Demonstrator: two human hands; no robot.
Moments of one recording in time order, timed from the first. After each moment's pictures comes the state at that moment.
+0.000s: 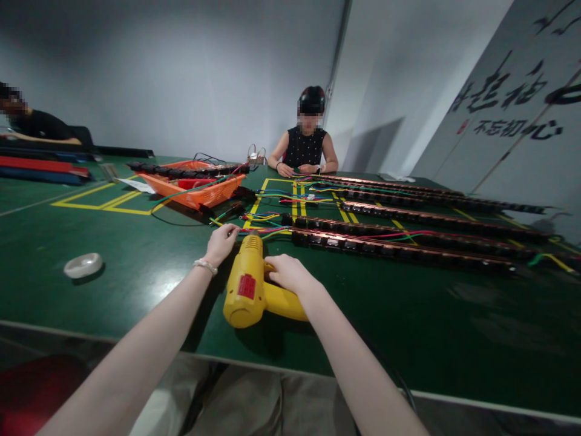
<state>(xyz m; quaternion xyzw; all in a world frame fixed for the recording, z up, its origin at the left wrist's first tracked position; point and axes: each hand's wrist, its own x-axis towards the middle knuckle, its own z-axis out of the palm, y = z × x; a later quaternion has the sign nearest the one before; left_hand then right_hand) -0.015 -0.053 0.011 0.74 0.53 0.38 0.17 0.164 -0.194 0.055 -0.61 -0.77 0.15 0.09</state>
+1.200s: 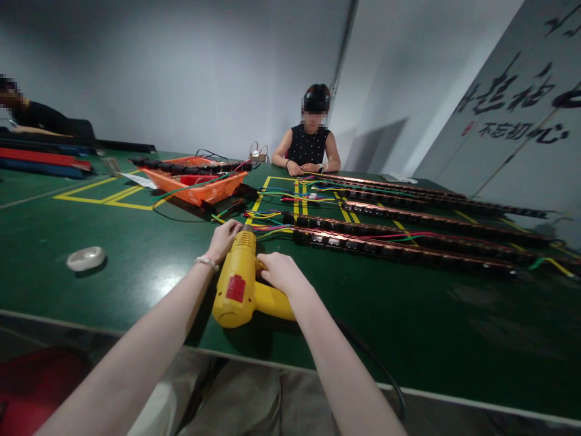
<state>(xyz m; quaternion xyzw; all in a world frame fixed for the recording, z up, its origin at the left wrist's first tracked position) -0.014 -0.048 0.009 0.75 0.48 0.41 0.20 0.140 -0.196 0.061 -0.62 -0.78 0.09 0.06</state>
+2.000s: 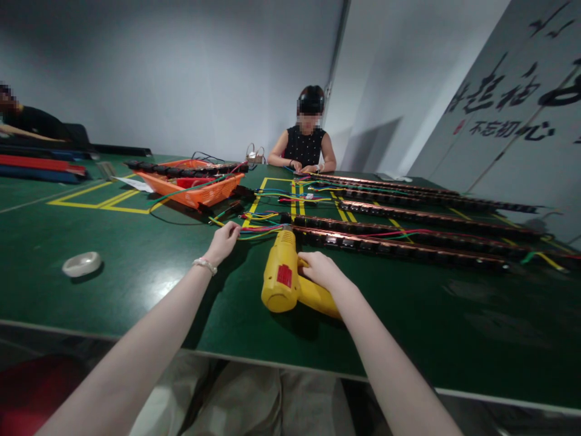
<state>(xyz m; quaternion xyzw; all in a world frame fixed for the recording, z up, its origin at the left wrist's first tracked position) -0.013 -0.044 0.001 0.76 0.44 0.42 0.21 0.230 -0.207 0.049 -0.68 -0.72 0.12 0.09</state>
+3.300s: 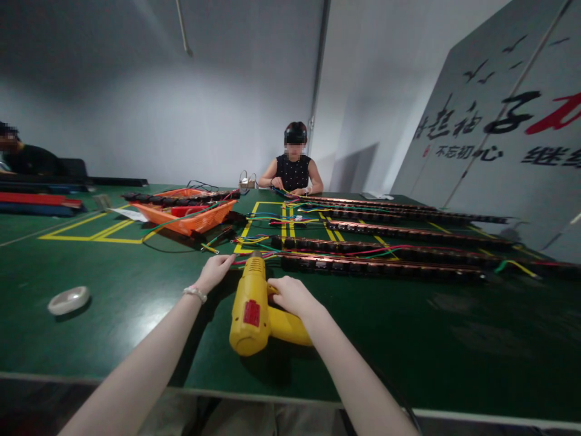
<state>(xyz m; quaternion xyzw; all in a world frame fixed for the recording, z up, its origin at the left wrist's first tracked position) -0.014 -0.054 0.009 0.80 0.47 0.32 0.20 0.192 -0.210 0.054 -0.63 -0.76 0.13 0.10</state>
